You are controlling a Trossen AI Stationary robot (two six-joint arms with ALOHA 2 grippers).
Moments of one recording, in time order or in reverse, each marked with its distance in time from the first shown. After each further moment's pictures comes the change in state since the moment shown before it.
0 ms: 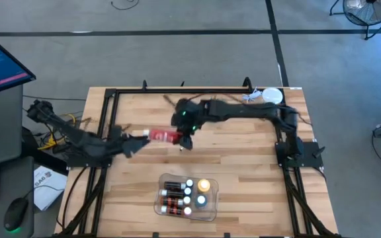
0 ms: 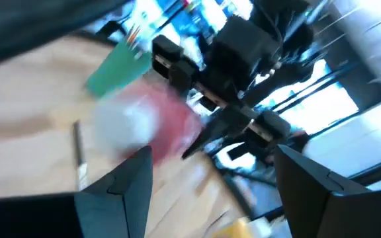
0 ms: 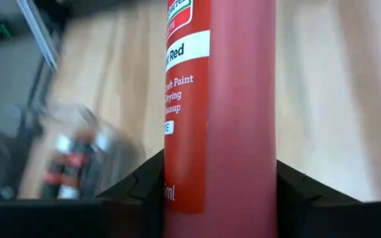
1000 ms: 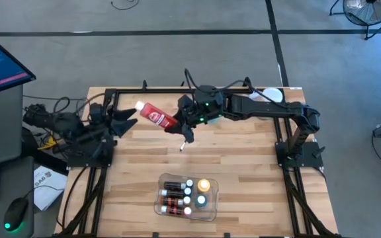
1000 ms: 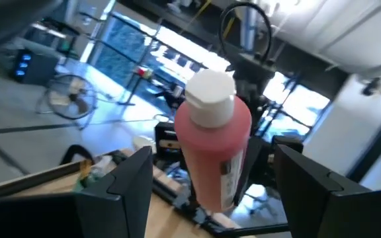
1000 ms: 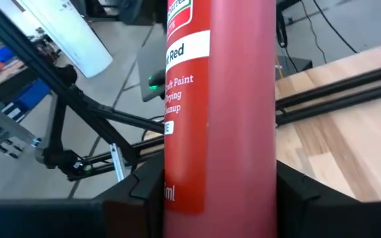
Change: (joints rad) left arm 0.118 -0.021 0.333 0.049 0.107 0.684; right arm 0.068 -0.235 0.003 0.281 0.117 0.283
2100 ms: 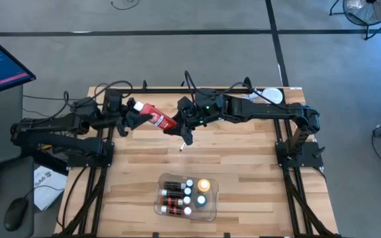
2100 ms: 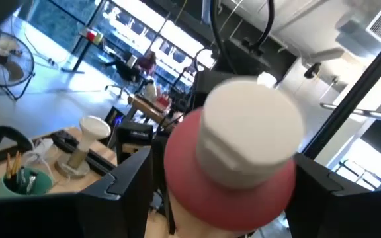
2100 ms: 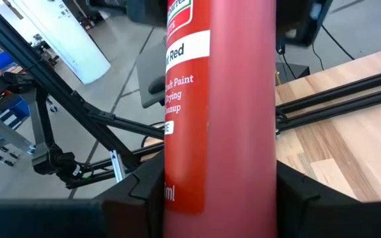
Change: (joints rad) left arm 0.500 0.169 0.083 0.023 0.722 -0.216; right arm 0.027 0.000 0.000 0.020 0.049 0.015
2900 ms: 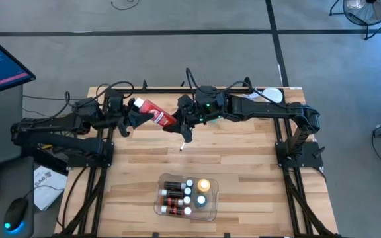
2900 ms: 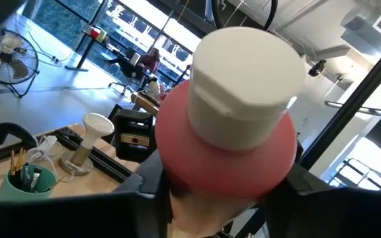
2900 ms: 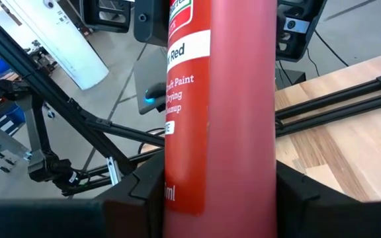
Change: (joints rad) left arm 0.002 0.011 0.000 -0.001 -0.008 0.000; right arm -0.015 0.000 0.000 0.020 0.003 0.001
